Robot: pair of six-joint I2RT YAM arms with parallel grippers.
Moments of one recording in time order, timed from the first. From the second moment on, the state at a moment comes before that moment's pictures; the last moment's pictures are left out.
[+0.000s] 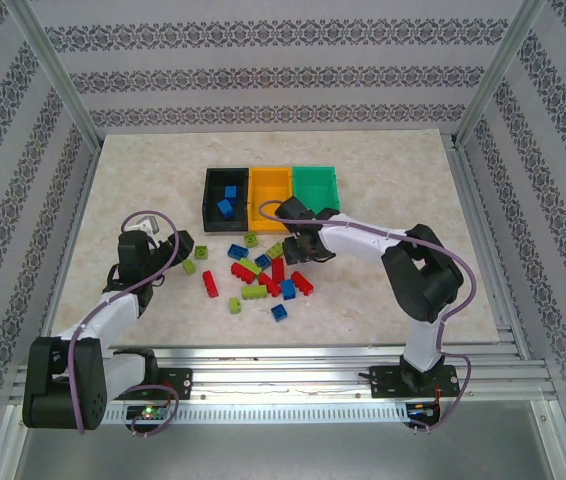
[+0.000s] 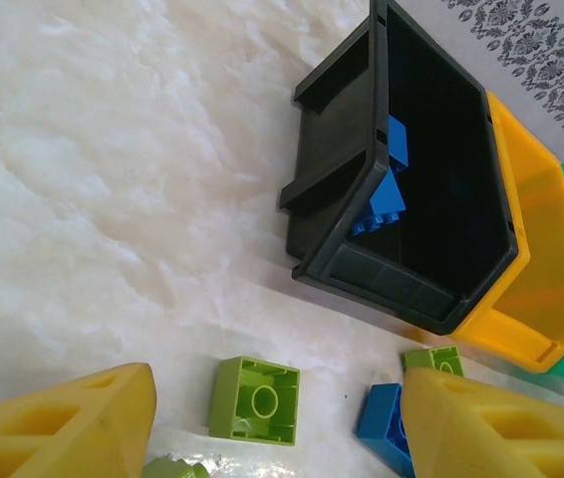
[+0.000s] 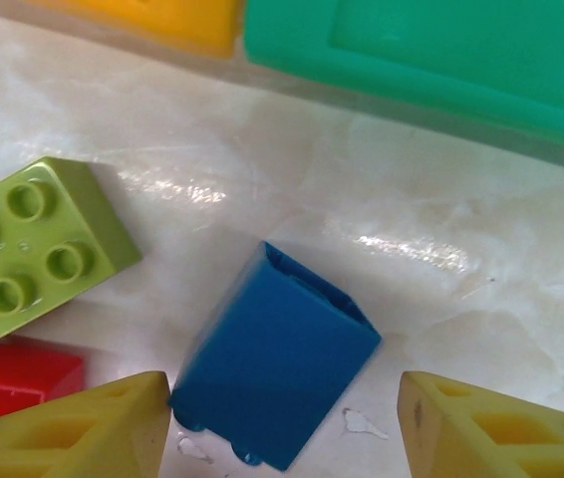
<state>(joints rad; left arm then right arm) 0.04 1.12 0.36 0.22 0.26 -0.59 0.69 1.88 1.26 -0.65 0.14 0.46</state>
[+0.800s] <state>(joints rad) 0.04 1.12 0.36 0.22 0.26 -0.59 0.71 1.92 1.43 -0.71 0.11 0.44</state>
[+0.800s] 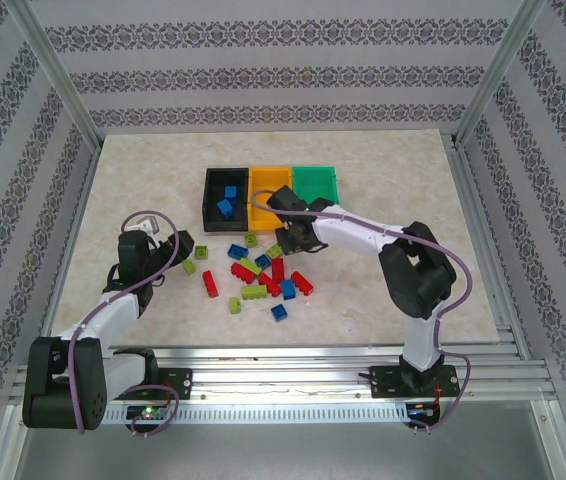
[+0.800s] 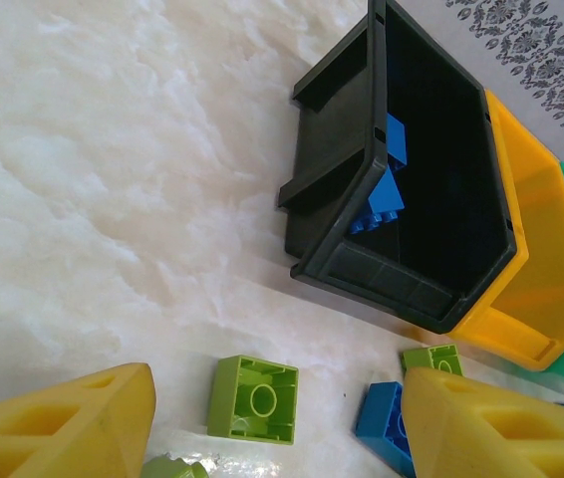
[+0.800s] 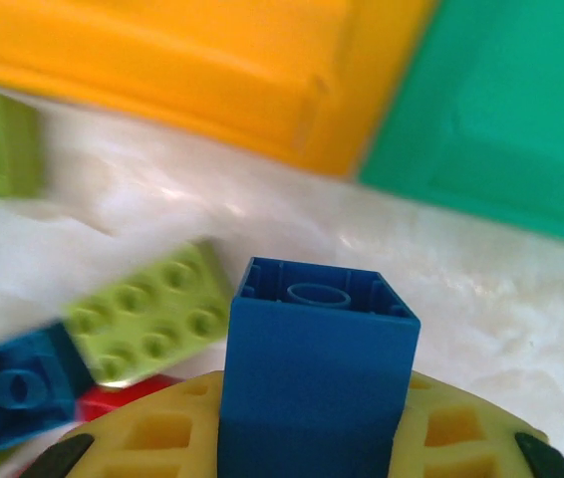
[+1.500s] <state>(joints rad) 0.04 1.20 0.37 0.22 0.27 -0.58 0.74 2.39 2.33 -0.81 0.00 0.39</state>
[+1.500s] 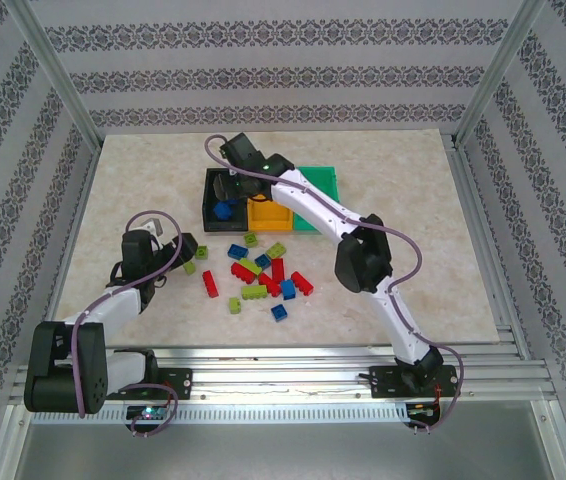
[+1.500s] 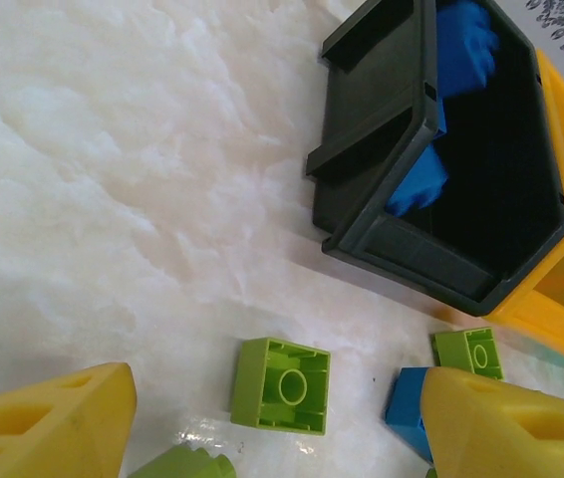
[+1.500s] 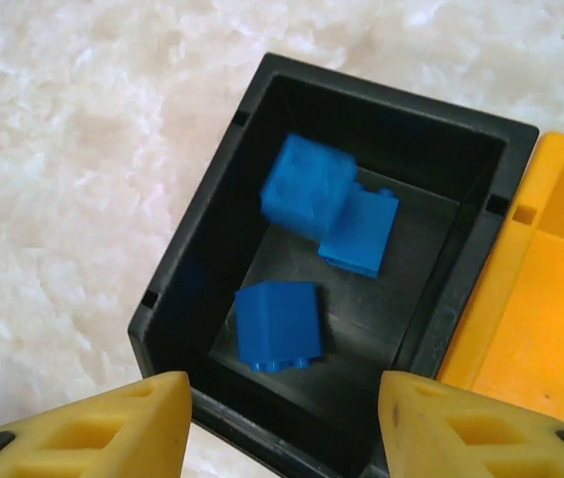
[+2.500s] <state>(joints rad) 0.04 1.22 0.38 0.24 0.32 -0.58 0.87 2.28 1.91 -0.75 -0.07 0.23</state>
